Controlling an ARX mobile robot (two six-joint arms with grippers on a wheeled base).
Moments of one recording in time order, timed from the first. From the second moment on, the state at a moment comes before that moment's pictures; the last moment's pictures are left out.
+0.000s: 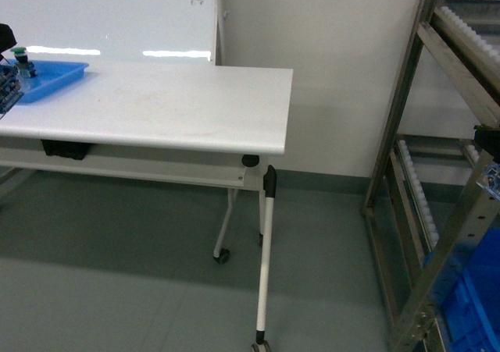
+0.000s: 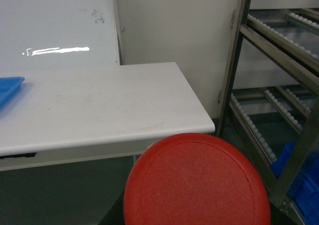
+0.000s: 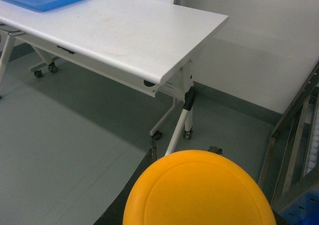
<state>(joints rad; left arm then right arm) -0.10 1.11 0.35 0.72 0.14 0.01 0.05 1.42 0.45 0.73 -0.39 -0.09</state>
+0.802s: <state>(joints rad) -0.10 1.11 0.35 0.72 0.14 0.01 0.05 1.42 0.45 0.73 -0.39 -0.09</state>
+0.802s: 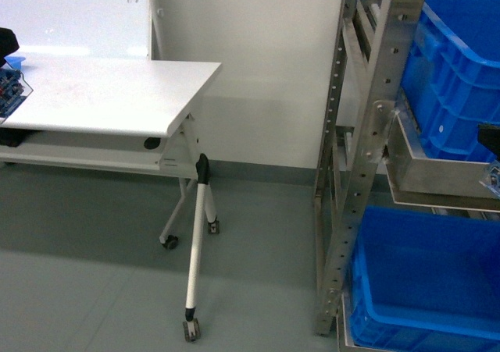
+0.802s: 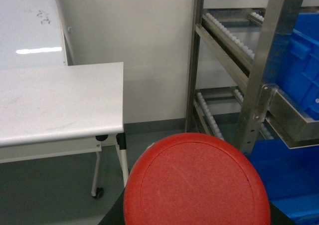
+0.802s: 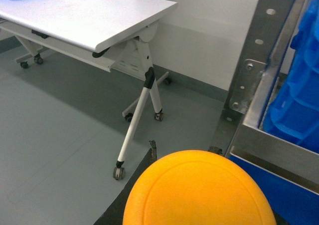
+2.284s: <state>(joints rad) -0.10 1.11 0.35 0.72 0.14 0.01 0.05 1.42 0.45 0.73 -0.39 -0.09</state>
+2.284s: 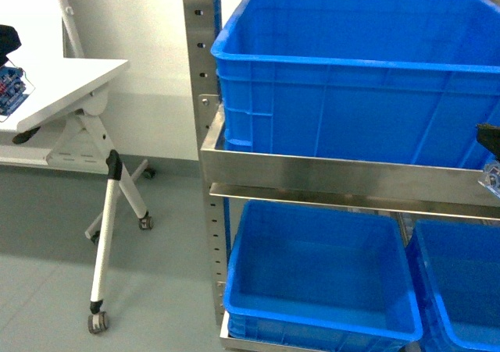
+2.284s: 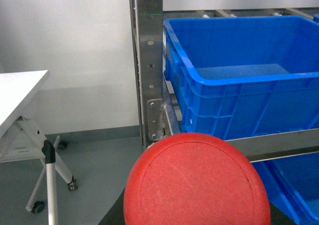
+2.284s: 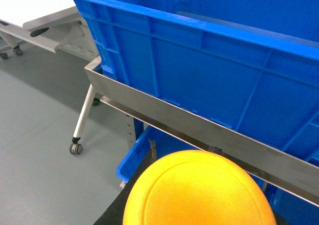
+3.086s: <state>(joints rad) -0.10 1.12 0.35 0.72 0.14 0.01 0.05 1.42 0.45 0.73 -0.39 -0.09</state>
